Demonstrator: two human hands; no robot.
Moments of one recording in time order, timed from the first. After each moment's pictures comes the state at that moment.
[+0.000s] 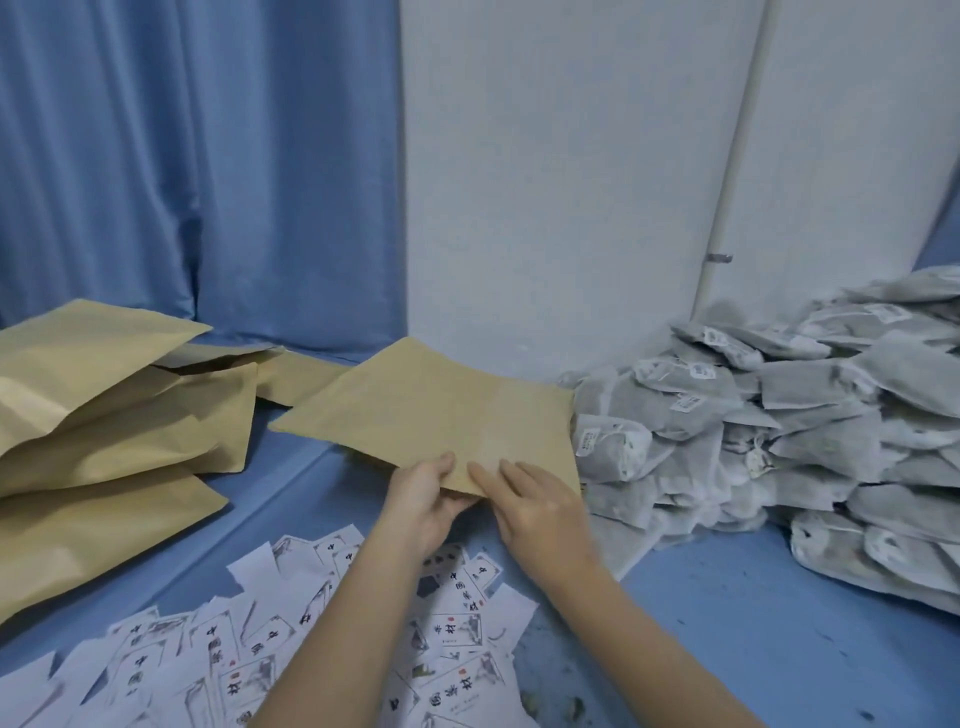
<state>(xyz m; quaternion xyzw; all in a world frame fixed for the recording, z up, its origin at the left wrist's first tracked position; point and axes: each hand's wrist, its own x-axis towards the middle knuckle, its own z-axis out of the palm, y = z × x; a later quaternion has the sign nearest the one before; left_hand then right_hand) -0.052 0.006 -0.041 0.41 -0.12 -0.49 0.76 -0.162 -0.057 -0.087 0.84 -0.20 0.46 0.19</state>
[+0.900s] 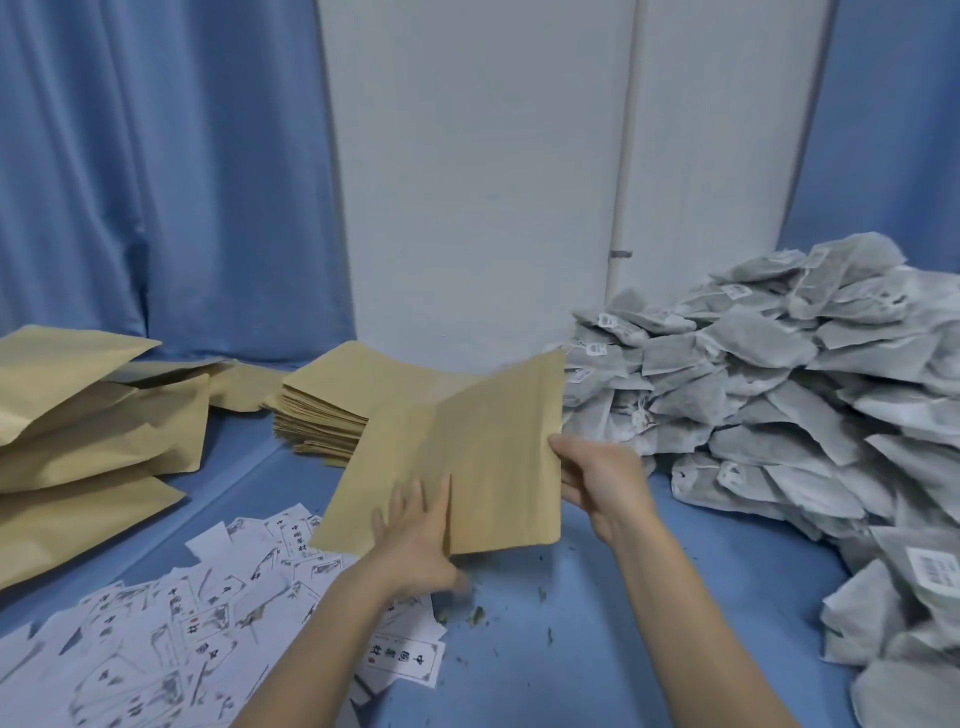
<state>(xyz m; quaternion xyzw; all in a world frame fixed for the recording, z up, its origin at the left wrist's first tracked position) -0.134 0.068 -0.062 0.77 -0.61 -0.15 0.09 -0.308 -0.015 -0.020 0.47 -0.40 0.49 -0.62</state>
